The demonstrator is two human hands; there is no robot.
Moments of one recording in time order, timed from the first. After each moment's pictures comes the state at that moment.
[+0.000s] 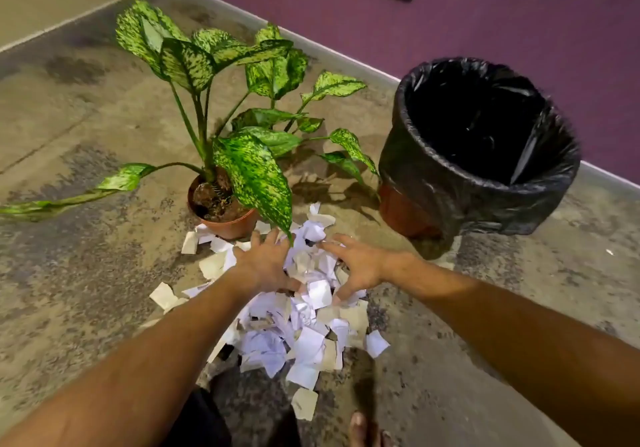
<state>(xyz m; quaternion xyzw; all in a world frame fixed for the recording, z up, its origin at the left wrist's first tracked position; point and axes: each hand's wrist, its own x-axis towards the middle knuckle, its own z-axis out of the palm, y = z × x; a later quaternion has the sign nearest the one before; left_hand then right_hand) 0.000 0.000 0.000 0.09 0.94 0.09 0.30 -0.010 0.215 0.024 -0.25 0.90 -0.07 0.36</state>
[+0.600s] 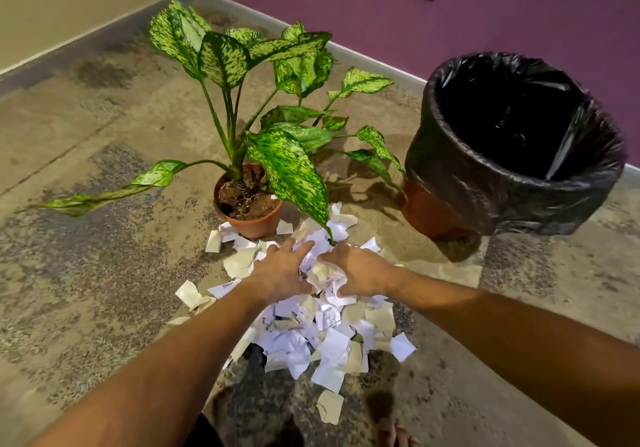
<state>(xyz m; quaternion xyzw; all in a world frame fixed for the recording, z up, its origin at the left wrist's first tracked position) 0.012 -0.022 -0.021 0.11 0.95 0.14 0.27 0.003 0.173 0.000 -0.29 0.91 -0.07 0.28</state>
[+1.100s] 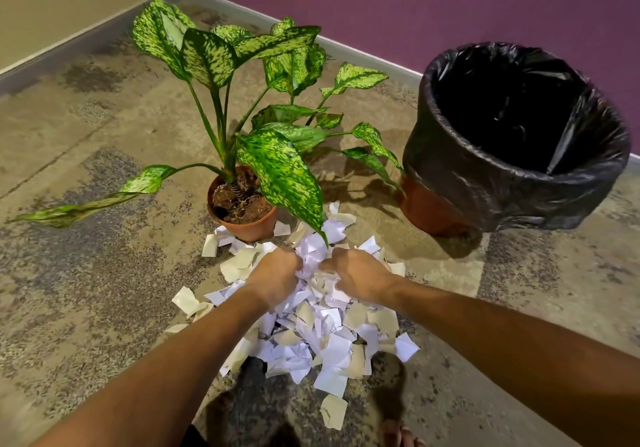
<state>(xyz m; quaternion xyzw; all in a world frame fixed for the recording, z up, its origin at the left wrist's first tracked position) 0.014 -0.020 -0.012 0.14 0.96 0.13 0.19 0.012 0.167 -0.007 -0.25 0.94 -0.10 0.22</state>
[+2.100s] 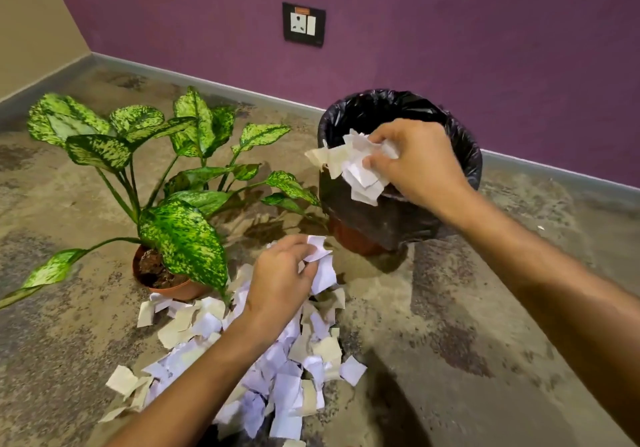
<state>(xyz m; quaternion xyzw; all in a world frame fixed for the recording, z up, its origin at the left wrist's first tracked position) 0.021 0.091 0.115 0.19 0.90 0.37 -0.08 -0.018 0.294 0.240 0.01 0.96 -0.22 -0.19</state>
